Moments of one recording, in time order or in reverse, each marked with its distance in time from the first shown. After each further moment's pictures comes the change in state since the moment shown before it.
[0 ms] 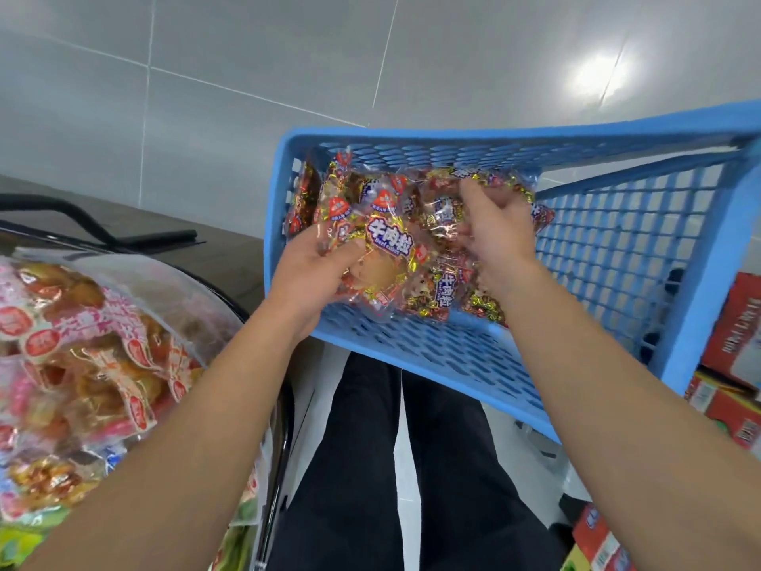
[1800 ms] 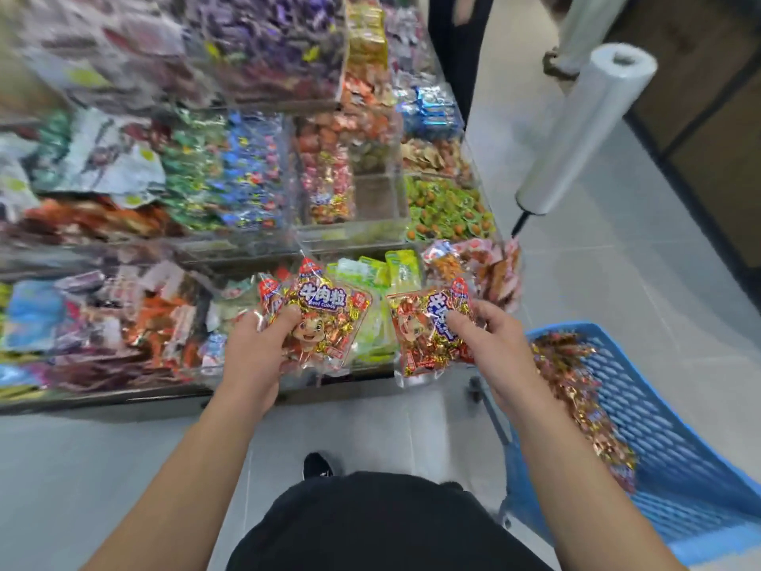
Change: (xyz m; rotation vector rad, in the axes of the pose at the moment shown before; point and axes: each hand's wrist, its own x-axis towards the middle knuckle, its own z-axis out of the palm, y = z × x) left_hand -0.561 -0.276 -0.052 -1.063 1.199 0.413; right_hand -0.499 0.071 -0.035 -0.699 -1.217 -0.861
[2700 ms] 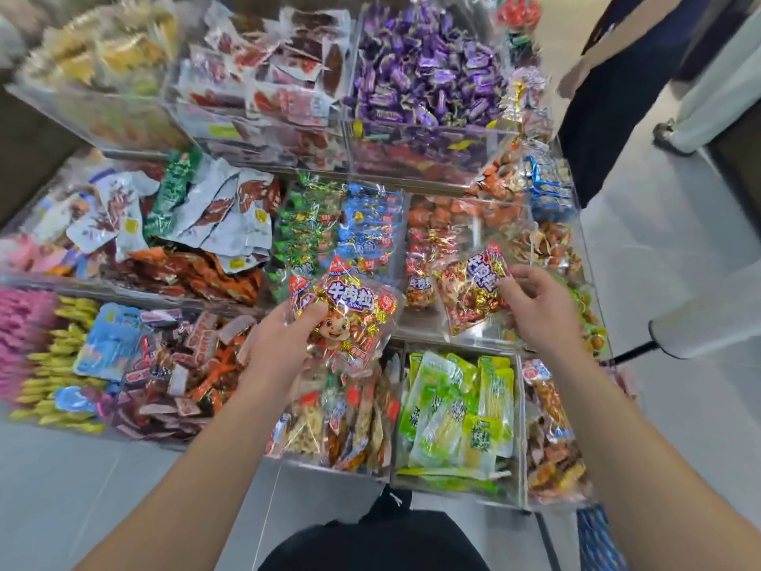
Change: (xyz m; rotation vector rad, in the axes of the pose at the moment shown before) left_hand 0.185 0.098 -0.071 -0.039 0.142 -0.062; right_hand 0.248 -0.104 0.134 -0.357 -0.006 -0.177
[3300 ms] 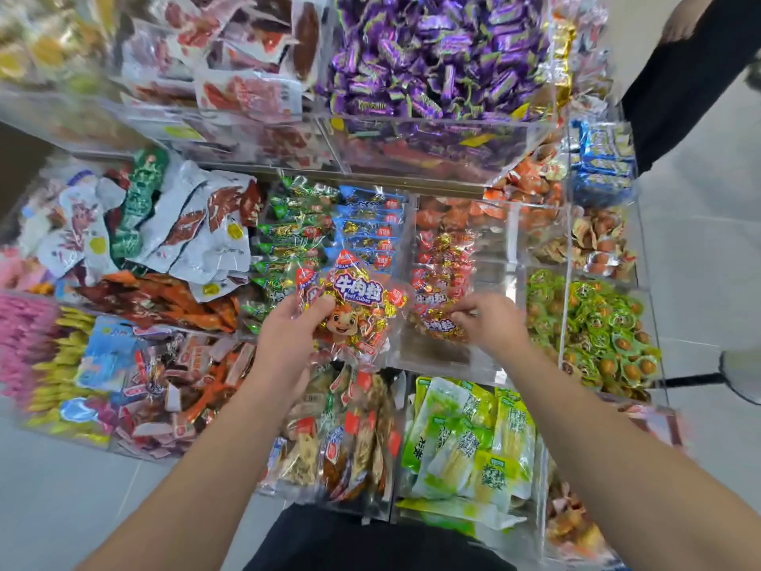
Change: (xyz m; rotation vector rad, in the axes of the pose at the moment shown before) left_hand 0.082 0.028 0.068 -0.028 0.096 -0.157; right_hand 0.133 0.082 0.092 -0.585 -0.409 -0.067
